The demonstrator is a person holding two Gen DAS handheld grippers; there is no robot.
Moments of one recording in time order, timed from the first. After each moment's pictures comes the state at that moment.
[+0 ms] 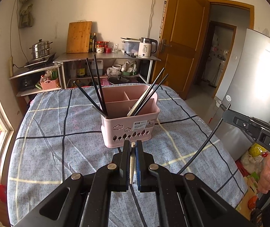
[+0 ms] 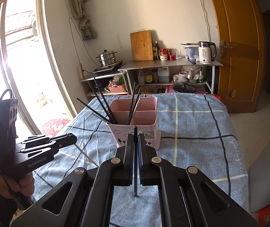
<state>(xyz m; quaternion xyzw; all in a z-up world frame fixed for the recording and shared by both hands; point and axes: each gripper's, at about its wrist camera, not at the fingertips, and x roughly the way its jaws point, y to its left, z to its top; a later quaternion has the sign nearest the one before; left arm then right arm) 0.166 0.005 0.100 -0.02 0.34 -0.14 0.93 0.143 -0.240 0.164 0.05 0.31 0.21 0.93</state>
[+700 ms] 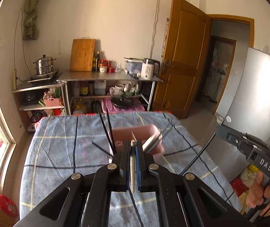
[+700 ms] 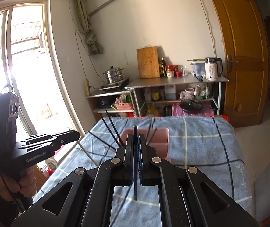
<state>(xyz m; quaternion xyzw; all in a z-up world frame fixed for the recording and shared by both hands) 0.202 0.028 0.181 -0.04 0.28 -0.13 0.95 0.173 -0.219 0.209 0.06 0.25 0.23 0.94</state>
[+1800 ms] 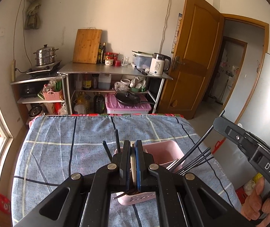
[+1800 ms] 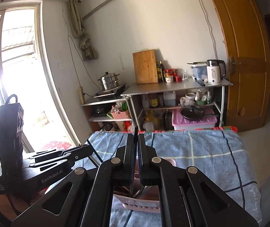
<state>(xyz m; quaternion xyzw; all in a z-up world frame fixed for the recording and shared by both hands) 0.307 0.029 0.142 -0.06 0.31 -0.12 0.94 0.266 -0.190 0.196 0.08 0.24 0.21 0.94</state>
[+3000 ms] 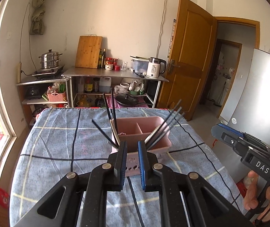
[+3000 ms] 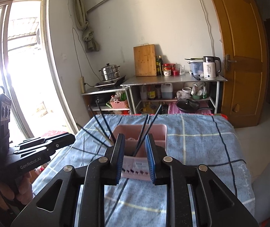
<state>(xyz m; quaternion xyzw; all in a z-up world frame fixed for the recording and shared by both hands) 0.187 0.025 0.129 -0.05 0.28 -0.11 0.95 0.180 -0.211 0.174 0.05 0.25 0.21 0.94</state>
